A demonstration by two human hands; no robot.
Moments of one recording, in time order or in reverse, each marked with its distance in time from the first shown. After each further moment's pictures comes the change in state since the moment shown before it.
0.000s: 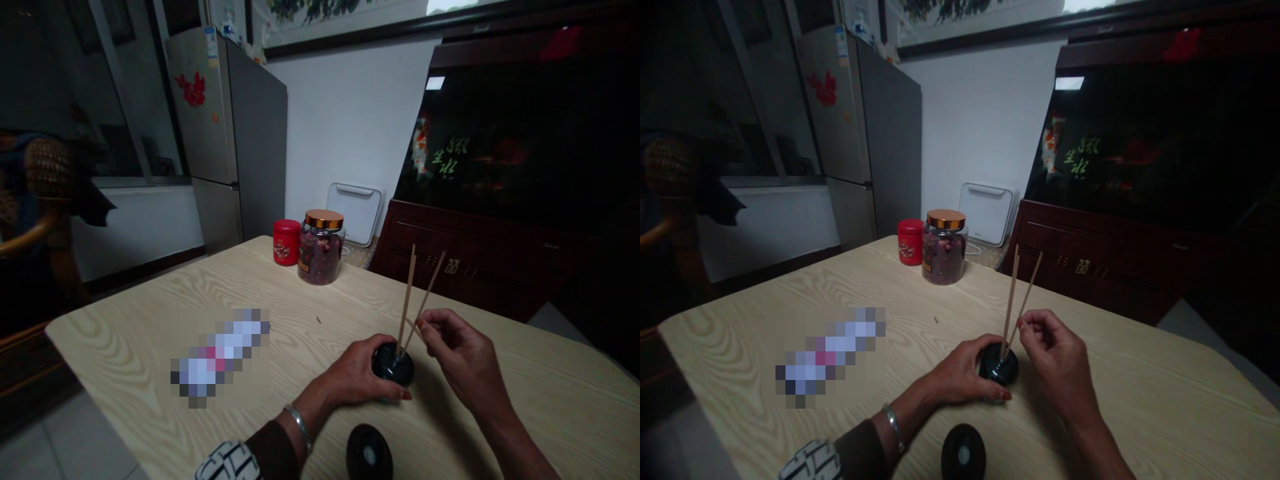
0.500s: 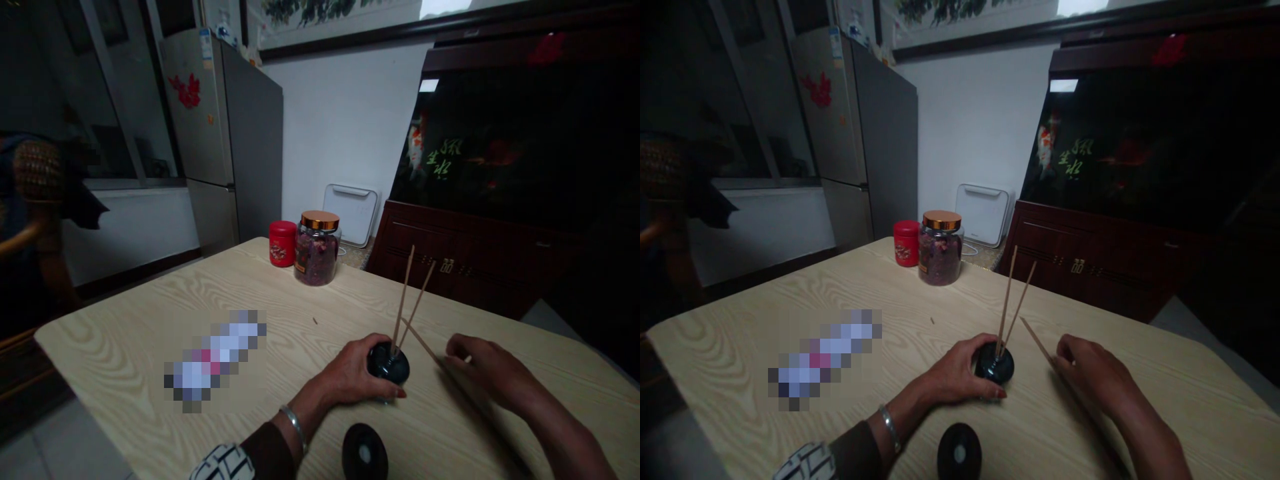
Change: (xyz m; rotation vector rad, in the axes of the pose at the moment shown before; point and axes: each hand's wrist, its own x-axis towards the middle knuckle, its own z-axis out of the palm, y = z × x) left_hand 0.001 -0.001 0.001 -0.001 -0.008 -0.024; right_hand 0.020 0.067 -0.067 -0.773 -0.456 0.156
